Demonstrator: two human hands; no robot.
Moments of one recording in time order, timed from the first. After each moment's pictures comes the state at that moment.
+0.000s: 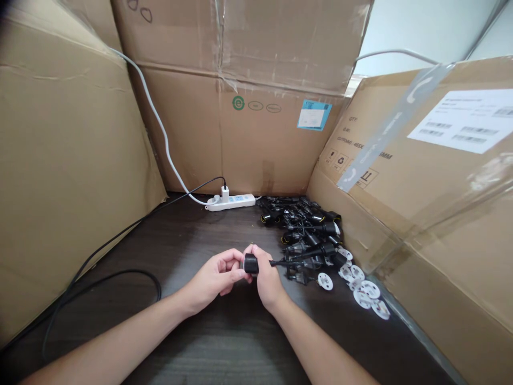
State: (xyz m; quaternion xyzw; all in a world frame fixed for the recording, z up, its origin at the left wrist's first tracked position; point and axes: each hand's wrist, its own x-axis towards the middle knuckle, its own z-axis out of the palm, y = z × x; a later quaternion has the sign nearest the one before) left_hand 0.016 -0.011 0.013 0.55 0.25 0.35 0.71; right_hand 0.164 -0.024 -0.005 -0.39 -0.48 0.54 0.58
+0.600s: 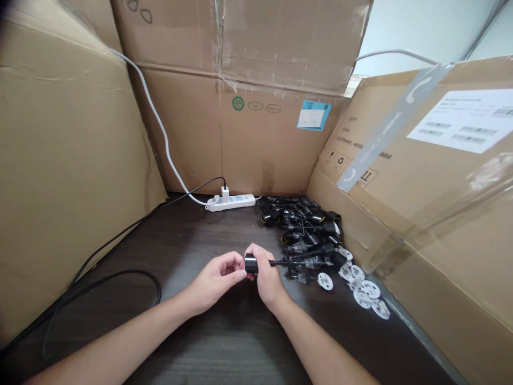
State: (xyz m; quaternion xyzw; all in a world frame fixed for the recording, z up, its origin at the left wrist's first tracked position) left_hand 0.018 -0.013 0.013 0.59 0.25 0.38 0.67; right_hand 0.165 -0.027 0.009 -0.45 -0.54 0.45 0.56
